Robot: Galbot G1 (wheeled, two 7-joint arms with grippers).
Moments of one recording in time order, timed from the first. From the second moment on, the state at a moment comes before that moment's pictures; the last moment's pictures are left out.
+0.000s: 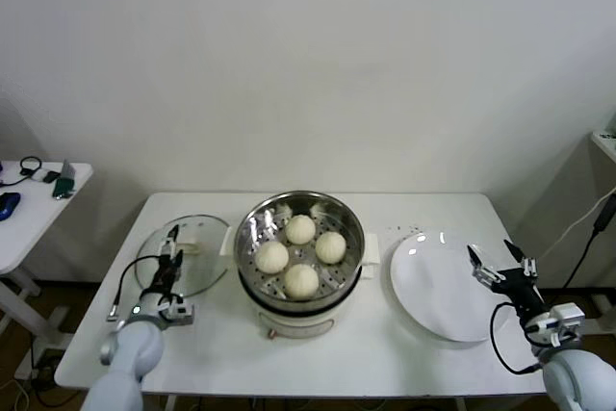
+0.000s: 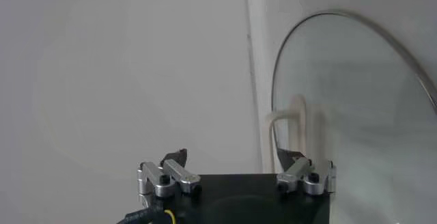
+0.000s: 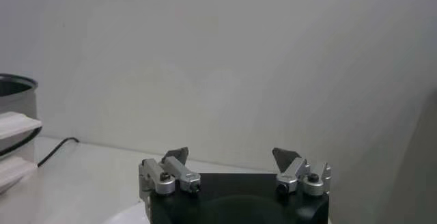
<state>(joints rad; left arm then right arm) 1.09 -1.25 -0.54 -1.37 1.36 0.03 -0.07 -1.42 1.00 0.71 1.75 0.47 0.00 -0.15</state>
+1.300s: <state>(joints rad) 0.88 -1.28 -0.53 -1.11 1.38 0.00 -0.10 -1.42 1.05 0.70 1.73 0.38 0.03 -0.18</state>
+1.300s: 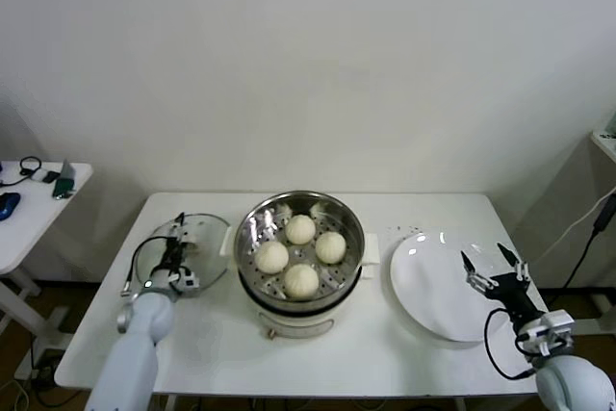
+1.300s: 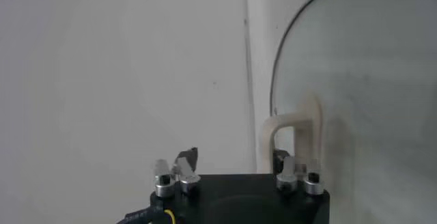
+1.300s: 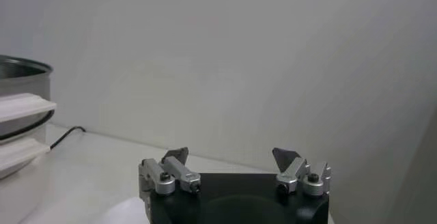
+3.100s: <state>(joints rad) 1.28 -1.09 -0.58 -1.84 1.19 0.33 -0.11 -1.35 1.04 0.66 1.66 0.31 0.07 -0.20</state>
